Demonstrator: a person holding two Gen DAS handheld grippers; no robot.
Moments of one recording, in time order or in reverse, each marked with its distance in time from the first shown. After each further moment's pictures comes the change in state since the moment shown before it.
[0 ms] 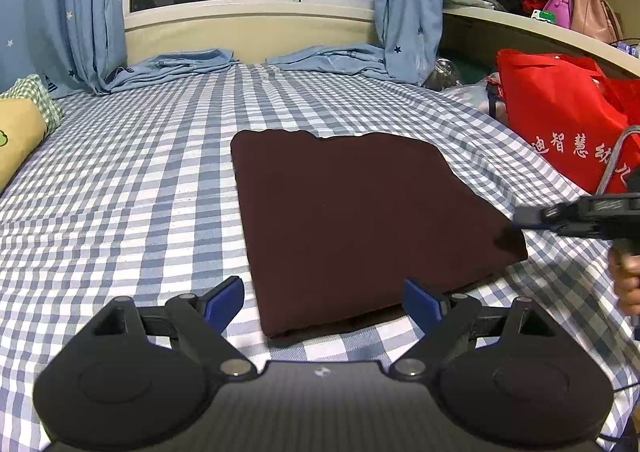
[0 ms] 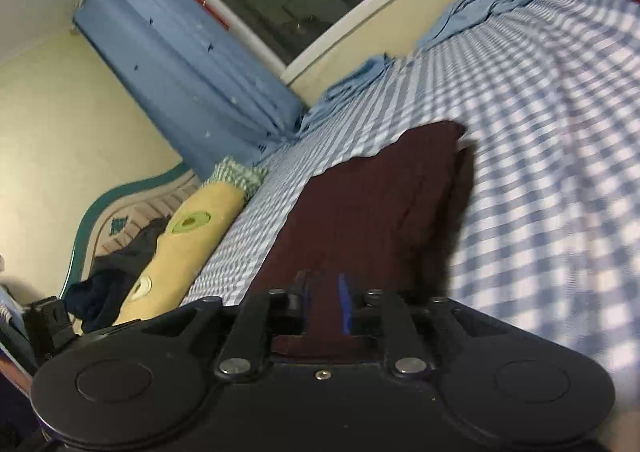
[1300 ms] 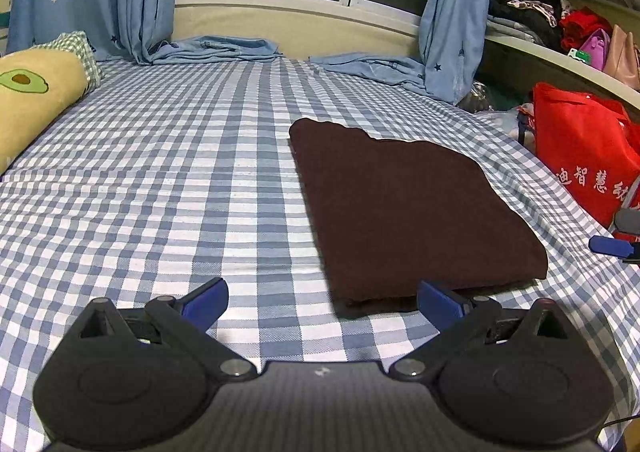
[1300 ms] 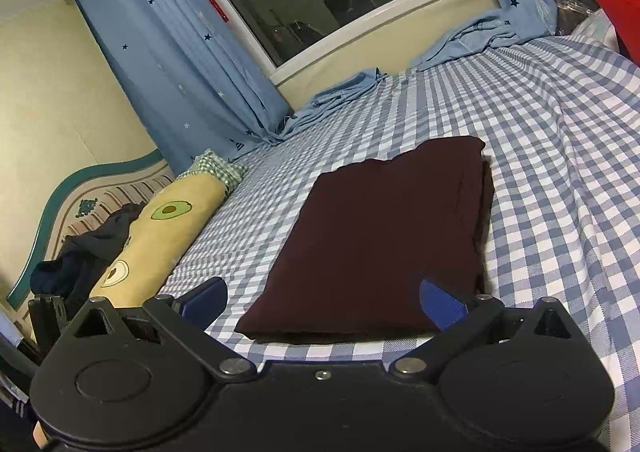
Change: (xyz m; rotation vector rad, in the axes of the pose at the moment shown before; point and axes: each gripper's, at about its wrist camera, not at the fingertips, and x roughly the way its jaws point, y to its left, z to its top) left arm -0.019 0.067 -0.026 -0.155 -0.015 0.016; right arm -0.023 0.094 -0.031 -0.093 -0.050 -0.154
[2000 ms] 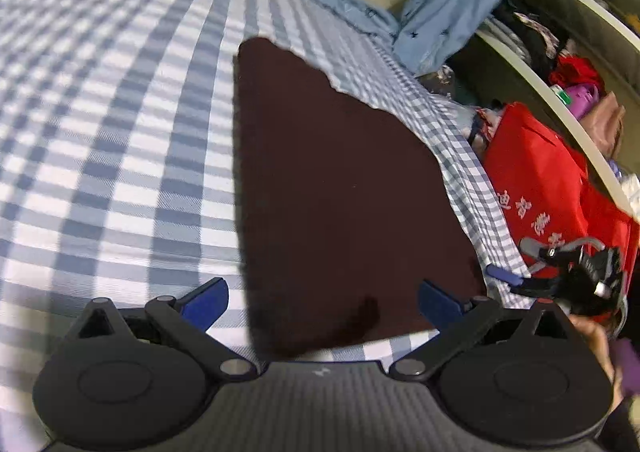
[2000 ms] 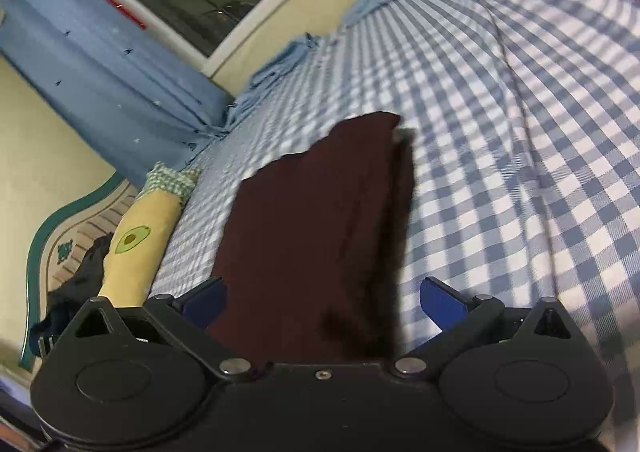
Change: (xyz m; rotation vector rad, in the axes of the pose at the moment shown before) left arm 0.119 0.038 0.035 -0.301 0.258 -0.365; right arm 0.064 -0.126 0.058 0.249 0.132 -0.037
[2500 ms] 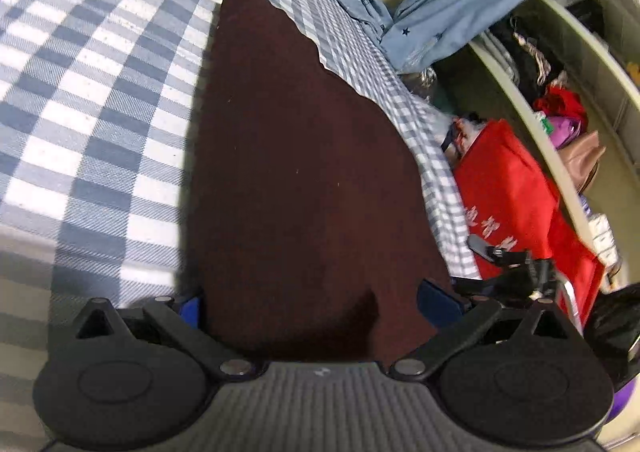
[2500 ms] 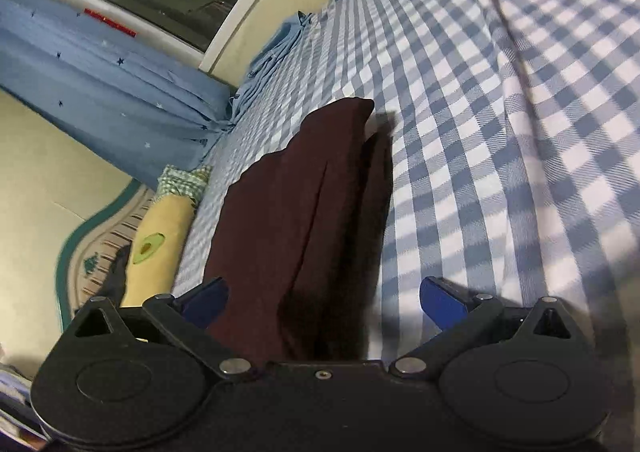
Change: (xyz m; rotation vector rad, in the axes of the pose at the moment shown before) left arm 0.063 0.019 0.013 -0.141 0.040 -0.186; right arm 0.055 -0.058 0.034 0.104 0.083 0.124
